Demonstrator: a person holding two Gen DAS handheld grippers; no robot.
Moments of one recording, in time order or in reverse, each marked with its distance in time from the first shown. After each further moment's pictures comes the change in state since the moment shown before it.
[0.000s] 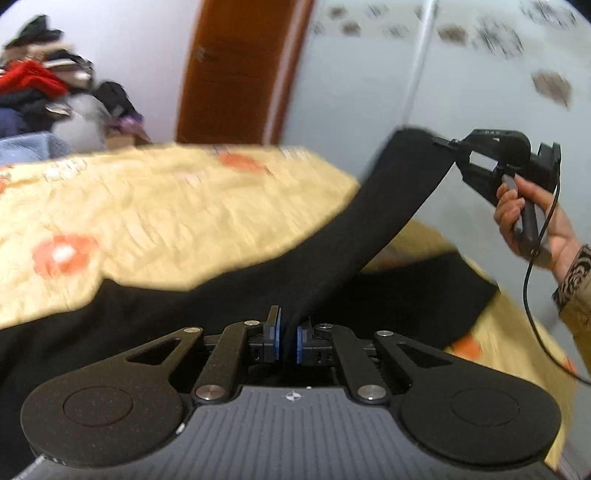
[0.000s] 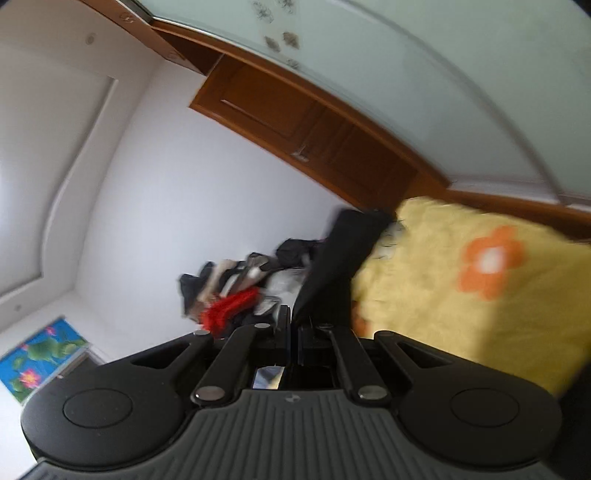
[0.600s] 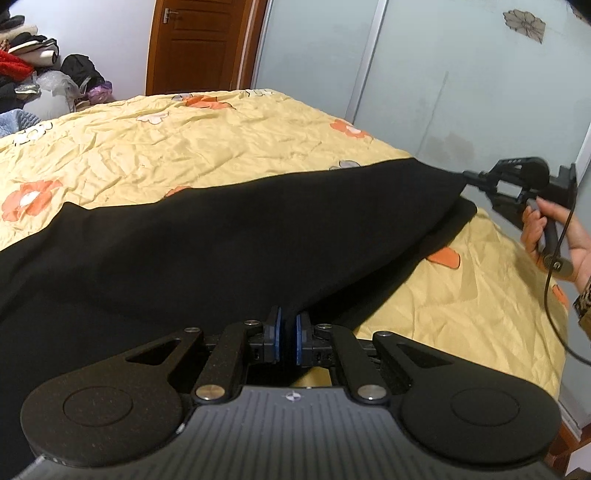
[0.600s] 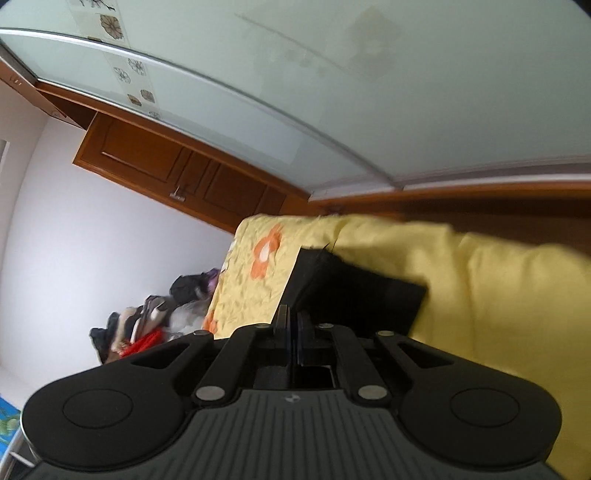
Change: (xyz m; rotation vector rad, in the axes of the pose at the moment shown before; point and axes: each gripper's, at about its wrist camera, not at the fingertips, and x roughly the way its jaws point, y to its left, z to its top) left arm 0.009 -0.029 -0.042 0.077 0.123 -0.036; right arm -0.137 -0.099 -0.042 0.208 -0.115 -0.320
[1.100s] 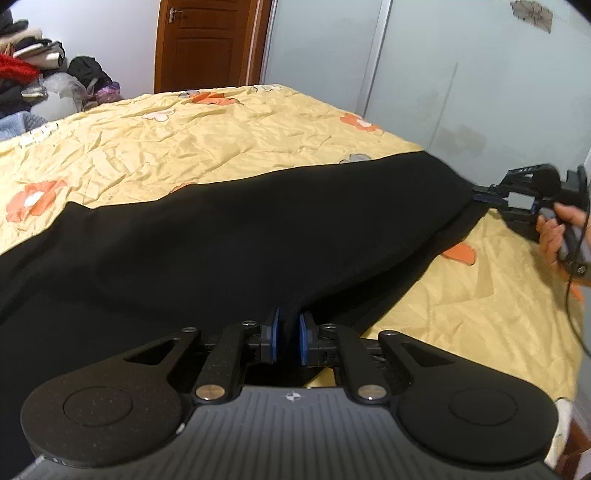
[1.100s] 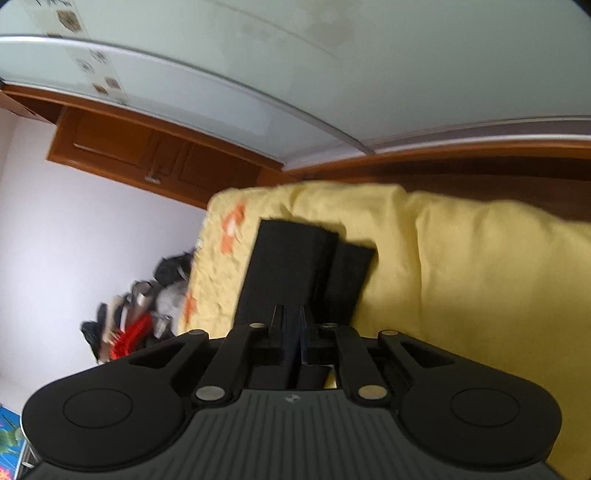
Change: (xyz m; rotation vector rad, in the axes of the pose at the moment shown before) left arm 0.011 -0.002 0.000 0.019 0.013 0.060; right arm 0.006 -0.022 -0.003 0.089 0.128 -0.082
